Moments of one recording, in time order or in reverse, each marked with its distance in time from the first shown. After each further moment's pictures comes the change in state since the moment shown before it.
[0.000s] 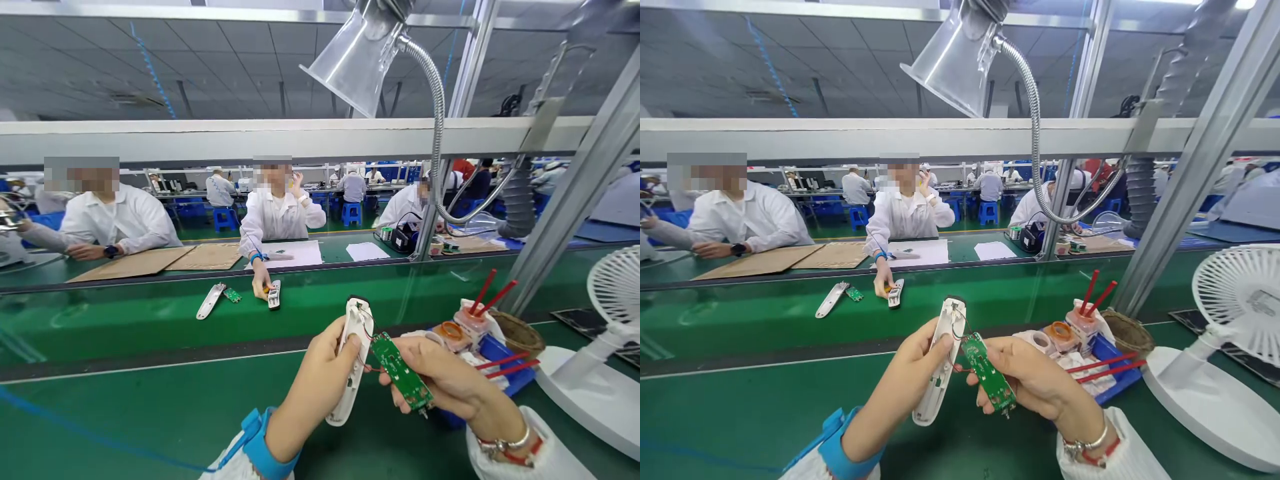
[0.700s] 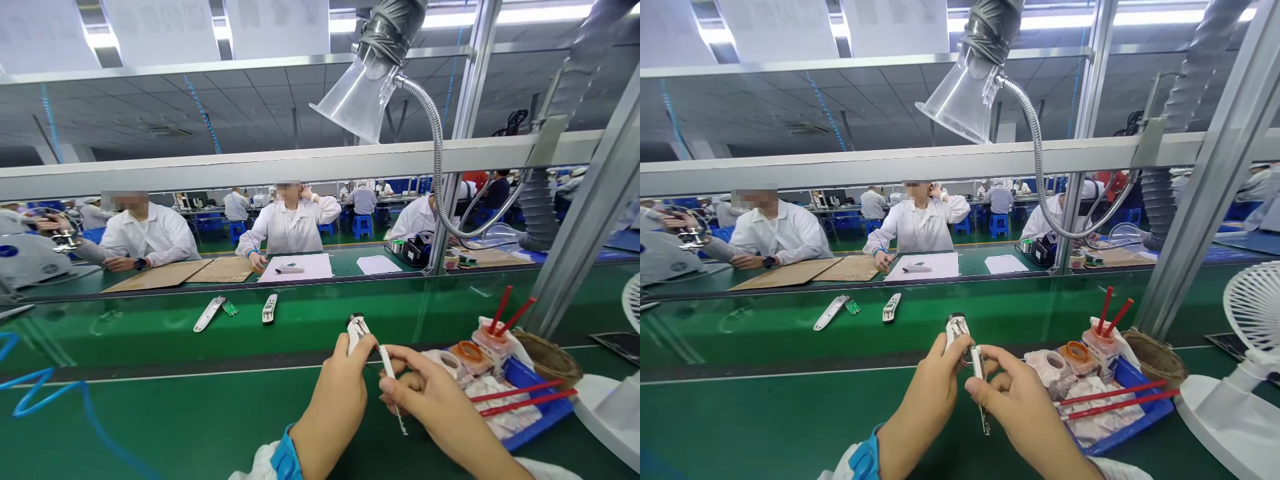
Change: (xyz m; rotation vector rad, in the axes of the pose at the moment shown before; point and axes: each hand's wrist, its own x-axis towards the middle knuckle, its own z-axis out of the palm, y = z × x) left_hand 0.002 -0.018 0.005 0.849 0.114 0.171; right_hand 0.013 0.020 0.032 -0.380 0.456 -0.248
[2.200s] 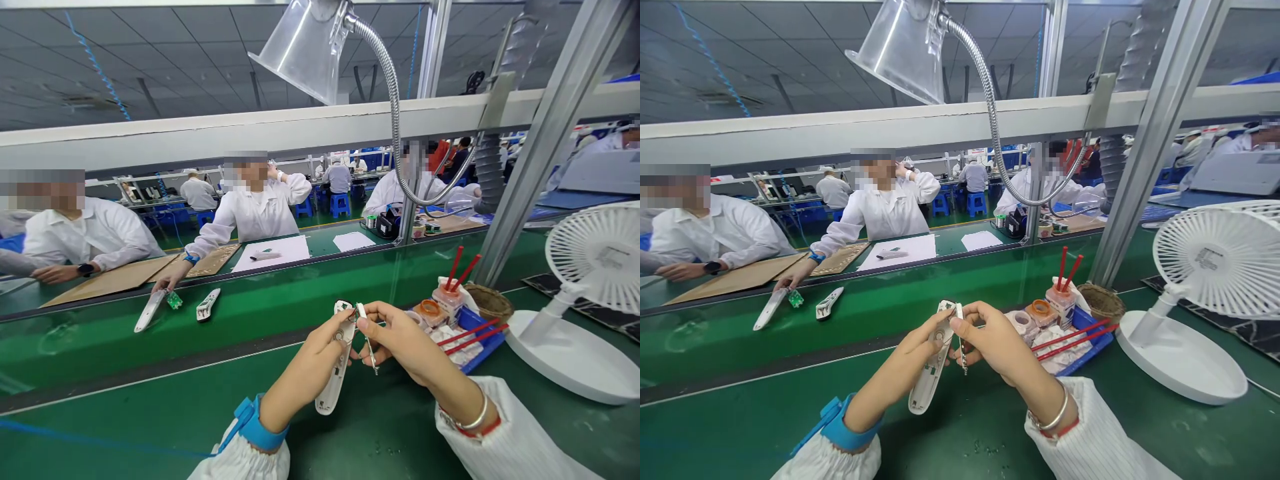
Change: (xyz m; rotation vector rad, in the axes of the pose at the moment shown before) left_hand 0.009 0.000 -0.006 -0.573 -0.348 -0.083; right_hand 0.011 -0.012 -0.019 0.109 -0.016 0.070
